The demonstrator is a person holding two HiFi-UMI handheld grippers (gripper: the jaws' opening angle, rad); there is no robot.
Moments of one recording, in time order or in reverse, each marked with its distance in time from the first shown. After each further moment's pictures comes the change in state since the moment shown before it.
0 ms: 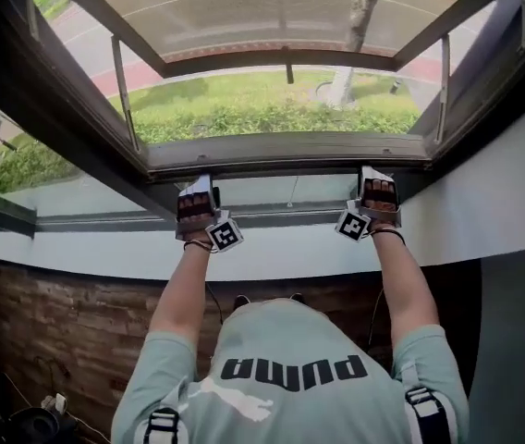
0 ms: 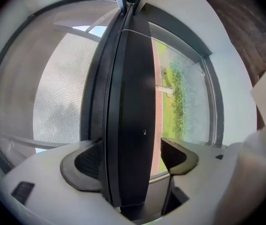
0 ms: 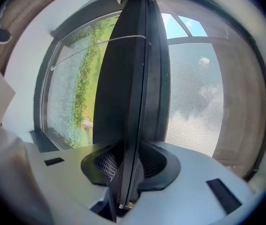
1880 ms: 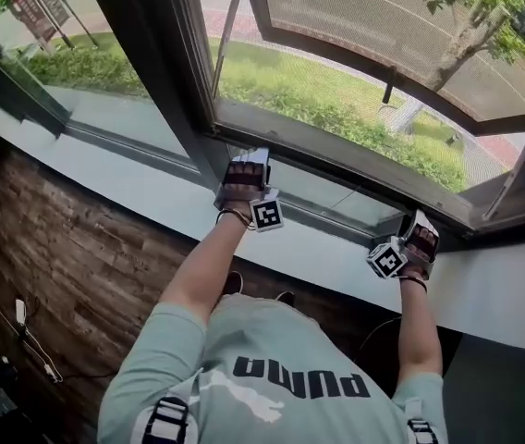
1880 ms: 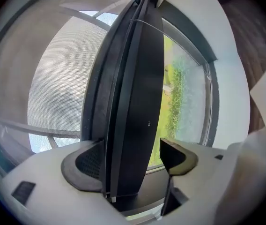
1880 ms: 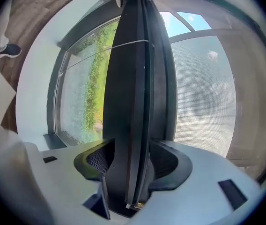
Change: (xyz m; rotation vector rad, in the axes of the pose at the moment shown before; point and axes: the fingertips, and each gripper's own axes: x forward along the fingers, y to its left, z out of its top) left arm 0.004 0.021 -0.041 -0.028 0.156 -0.009; right arm 0.001 0.002 0.024 0.051 -0.050 0.107
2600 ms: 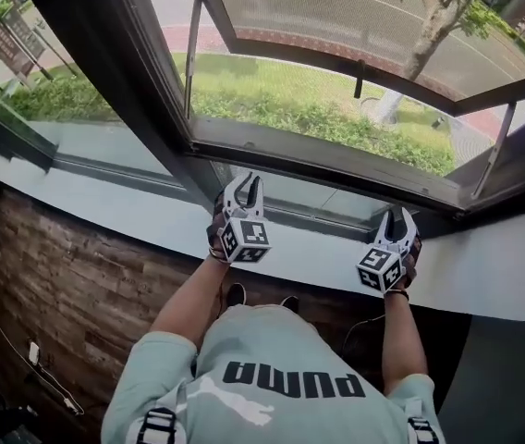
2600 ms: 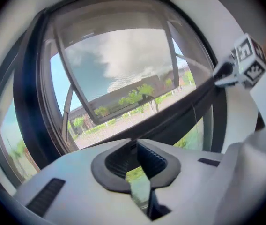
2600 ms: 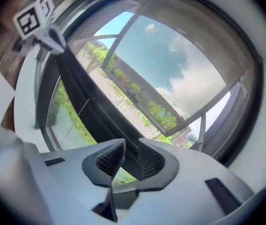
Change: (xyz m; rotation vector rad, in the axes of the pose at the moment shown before) left arm -0.070 0.038 0.023 -1.010 -0.263 -0.242; right arm -0.068 -0.049 0.011 0.816 -0.124 0.072
